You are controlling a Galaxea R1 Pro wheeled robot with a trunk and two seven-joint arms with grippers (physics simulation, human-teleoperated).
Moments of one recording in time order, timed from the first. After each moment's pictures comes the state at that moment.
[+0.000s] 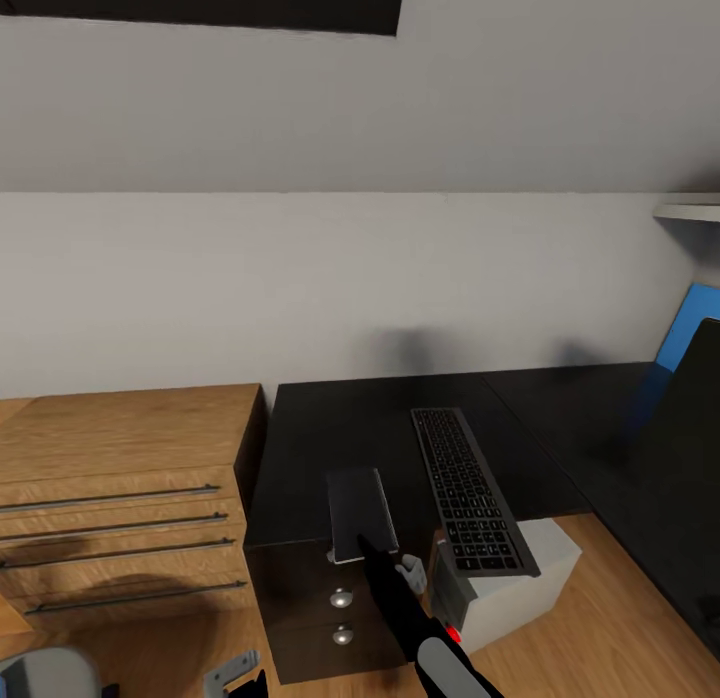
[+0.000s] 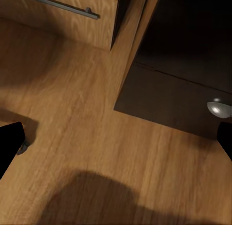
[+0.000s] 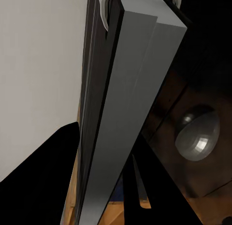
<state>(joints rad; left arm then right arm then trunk) -0.18 0.01 -0.38 -0.62 0.67 -0.15 0.34 -0.35 0.09 0.57 -0.74 -1.50 -0.10 0.38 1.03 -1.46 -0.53</state>
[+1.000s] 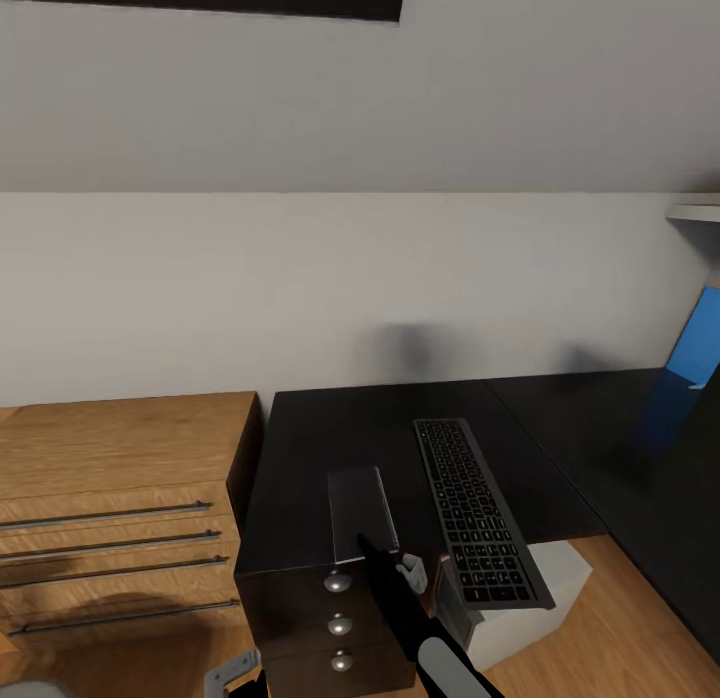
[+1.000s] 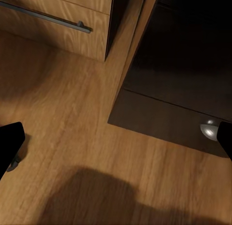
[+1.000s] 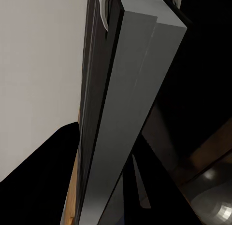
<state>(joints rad) -0.18 0.01 -0.38 -0.62 0.67 -0.15 0.34 -0.35 0.09 0.57 -0.74 -1.50 -0.10 0.38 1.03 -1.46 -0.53</state>
